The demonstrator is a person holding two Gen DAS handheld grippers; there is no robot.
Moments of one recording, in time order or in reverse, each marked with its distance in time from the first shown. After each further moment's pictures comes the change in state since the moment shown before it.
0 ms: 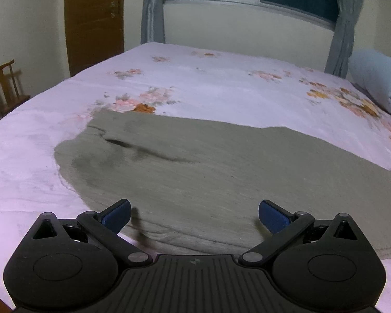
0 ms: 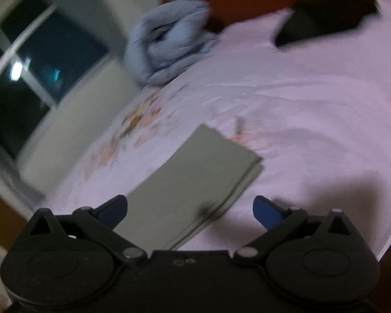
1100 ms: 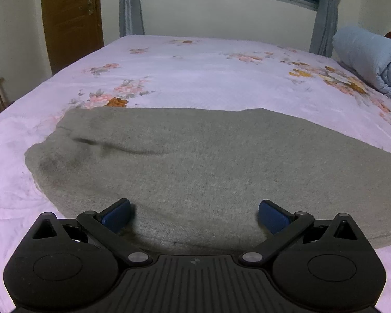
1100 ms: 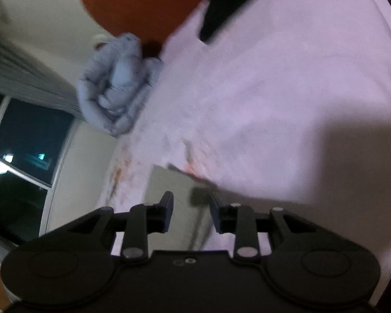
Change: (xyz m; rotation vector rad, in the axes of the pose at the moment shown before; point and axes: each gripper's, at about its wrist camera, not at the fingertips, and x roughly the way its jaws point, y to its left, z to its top) left arm 0.011 -0.029 0.002 0.082 0.051 -0.041; right arm 0.027 -0.061 0.021 0.267 -0.099 -0.002
